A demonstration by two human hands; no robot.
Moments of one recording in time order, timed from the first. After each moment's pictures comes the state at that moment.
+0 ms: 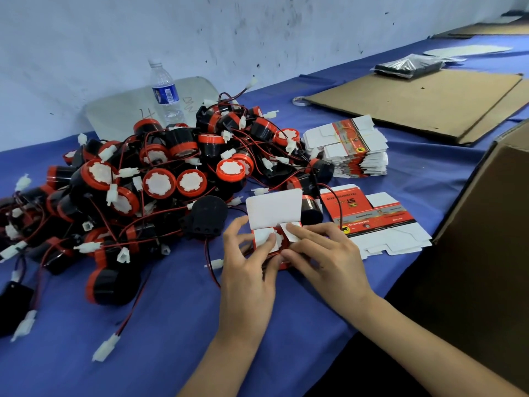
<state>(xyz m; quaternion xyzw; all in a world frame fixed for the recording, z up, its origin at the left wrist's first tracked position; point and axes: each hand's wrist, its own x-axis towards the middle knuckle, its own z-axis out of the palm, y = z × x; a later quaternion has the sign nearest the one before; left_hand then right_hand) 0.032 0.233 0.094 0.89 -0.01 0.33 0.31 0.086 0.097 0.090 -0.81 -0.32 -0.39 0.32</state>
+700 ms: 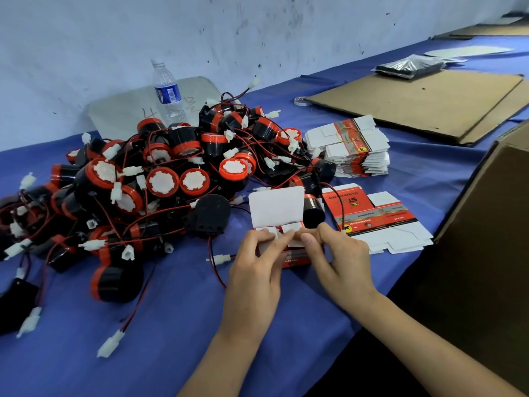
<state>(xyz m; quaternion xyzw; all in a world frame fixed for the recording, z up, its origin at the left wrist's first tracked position) 0.025 0.233 0.098 0.90 -0.06 0.29 0.30 0.082 0.093 0.096 -0.83 -0.26 -0.32 0.37</state>
